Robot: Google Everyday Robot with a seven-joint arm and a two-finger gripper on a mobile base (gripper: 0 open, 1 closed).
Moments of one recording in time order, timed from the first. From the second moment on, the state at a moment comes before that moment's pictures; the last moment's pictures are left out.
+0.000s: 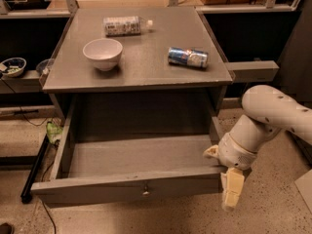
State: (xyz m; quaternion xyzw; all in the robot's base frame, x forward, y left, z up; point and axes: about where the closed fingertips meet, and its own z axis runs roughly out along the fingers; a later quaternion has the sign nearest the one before) arm 0.410 -0.167 0.657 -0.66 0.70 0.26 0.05
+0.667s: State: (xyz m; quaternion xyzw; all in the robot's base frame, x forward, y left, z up) arm 0.386 -0.190 0.657 -0.66 0.68 0.31 0.06
